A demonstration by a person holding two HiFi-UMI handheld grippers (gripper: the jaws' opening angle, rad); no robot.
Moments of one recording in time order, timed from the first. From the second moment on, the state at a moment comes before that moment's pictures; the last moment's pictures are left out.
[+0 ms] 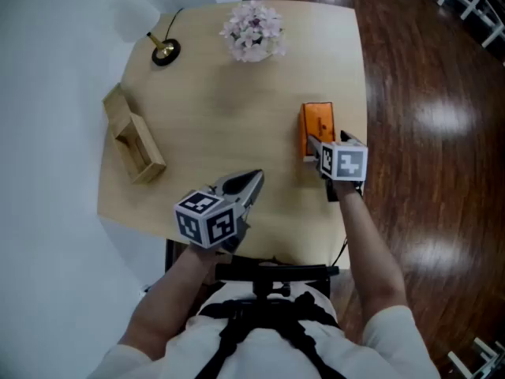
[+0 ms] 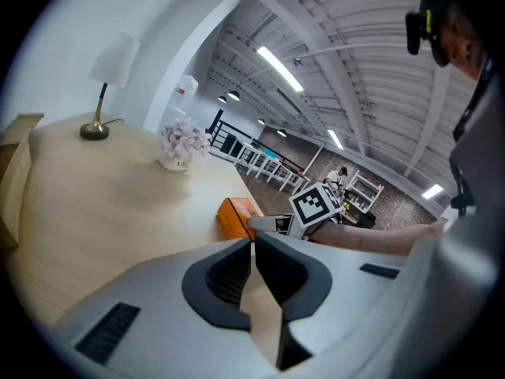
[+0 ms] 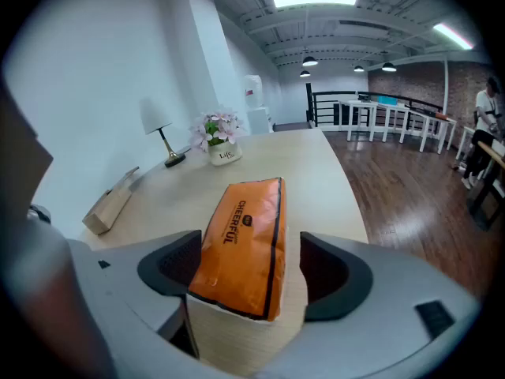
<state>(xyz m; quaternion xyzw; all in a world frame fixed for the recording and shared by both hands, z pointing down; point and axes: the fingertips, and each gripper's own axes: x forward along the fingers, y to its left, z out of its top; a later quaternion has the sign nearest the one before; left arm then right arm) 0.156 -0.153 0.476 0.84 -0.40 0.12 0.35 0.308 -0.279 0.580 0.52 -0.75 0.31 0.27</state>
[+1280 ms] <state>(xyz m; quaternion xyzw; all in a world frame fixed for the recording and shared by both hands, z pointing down) 0.129 -0.134 0.472 0.83 -0.43 0.09 0.35 0.300 -0.257 0.545 0.51 -0.77 0.34 0.19</state>
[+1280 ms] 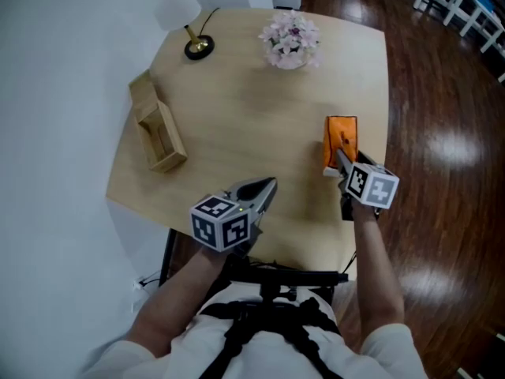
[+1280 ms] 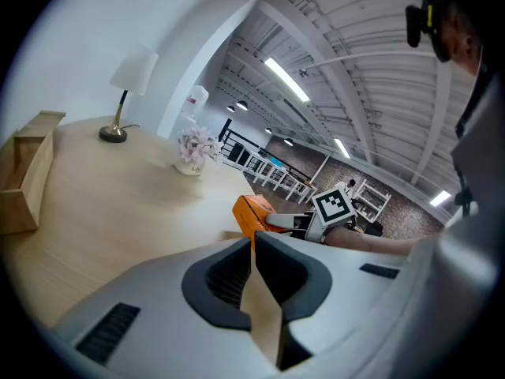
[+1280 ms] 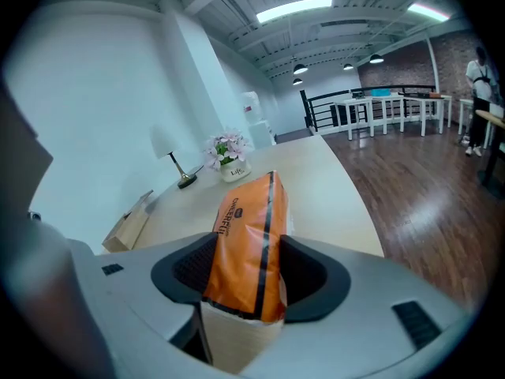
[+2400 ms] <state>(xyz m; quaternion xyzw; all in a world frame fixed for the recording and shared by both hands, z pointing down) -0.082 -0.107 0.468 0.83 -0.42 0.05 0.36 0.099 -0.226 0.507 0.52 -0.77 0.34 0.15</state>
